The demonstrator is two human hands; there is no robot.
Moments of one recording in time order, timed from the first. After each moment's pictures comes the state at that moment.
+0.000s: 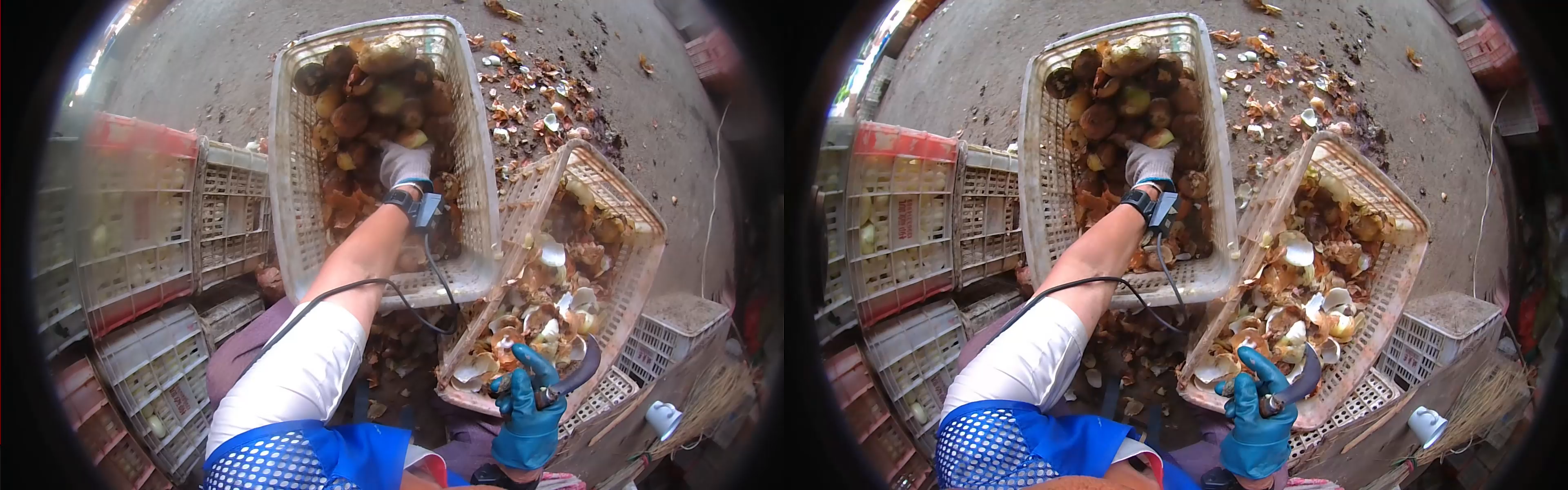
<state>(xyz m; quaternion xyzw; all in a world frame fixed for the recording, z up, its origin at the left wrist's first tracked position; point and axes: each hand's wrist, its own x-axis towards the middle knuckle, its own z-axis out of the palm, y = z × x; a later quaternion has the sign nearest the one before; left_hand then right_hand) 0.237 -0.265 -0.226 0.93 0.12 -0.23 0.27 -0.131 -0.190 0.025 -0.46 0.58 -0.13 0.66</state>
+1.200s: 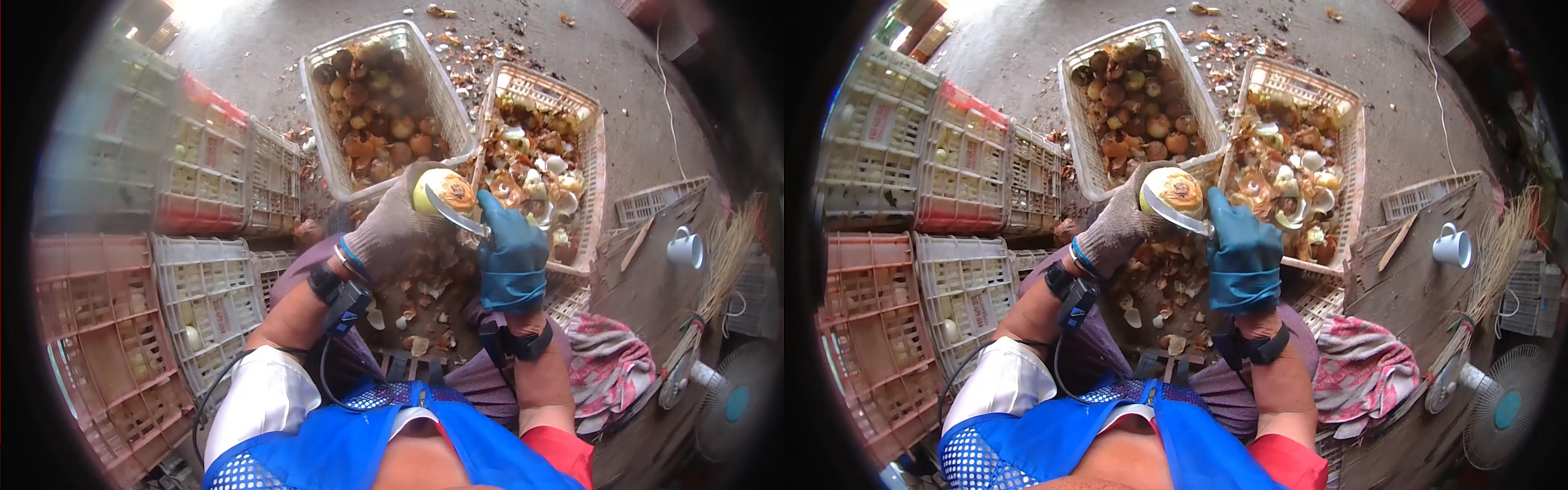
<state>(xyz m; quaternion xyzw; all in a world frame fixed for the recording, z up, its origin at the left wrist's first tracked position) 0.004 0.017 0.081 0.55 -0.28 -0.53 0.58 -0.178 -0.069 0.076 -0.91 0.33 -0.22 0.15</state>
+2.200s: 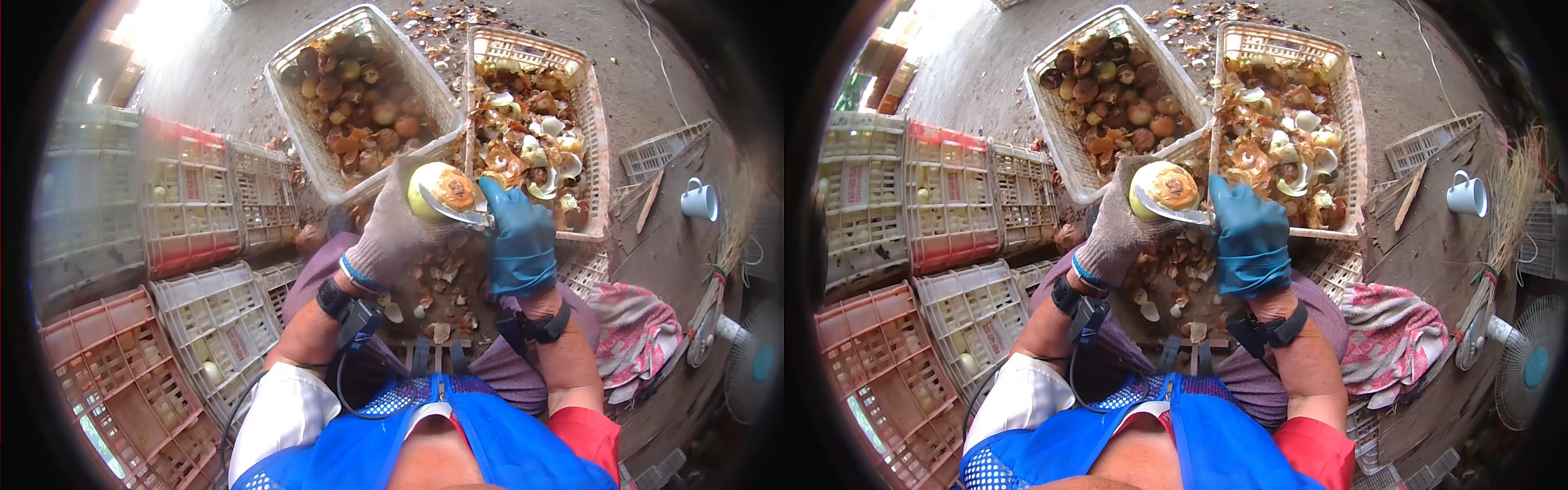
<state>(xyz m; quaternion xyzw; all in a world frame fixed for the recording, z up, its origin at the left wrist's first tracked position) 0.001 0.010 0.045 0.65 -0.42 -0.38 0.51 -0.183 -0.076 0.052 -0.91 0.35 -0.18 0.13</state>
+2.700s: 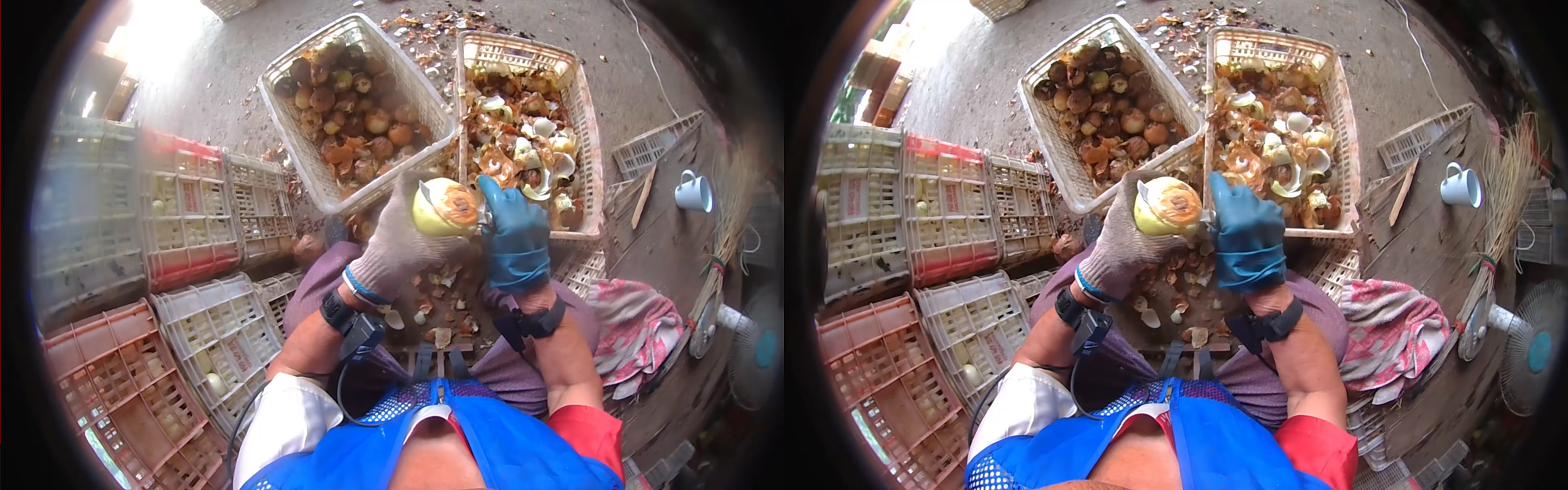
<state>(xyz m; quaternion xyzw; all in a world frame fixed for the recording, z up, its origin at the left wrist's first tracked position) -0.008 0.013 0.044 0.58 -0.38 -0.46 0.55 -0.181 -0.079 0.031 -0.90 0.37 -0.23 0.05</state>
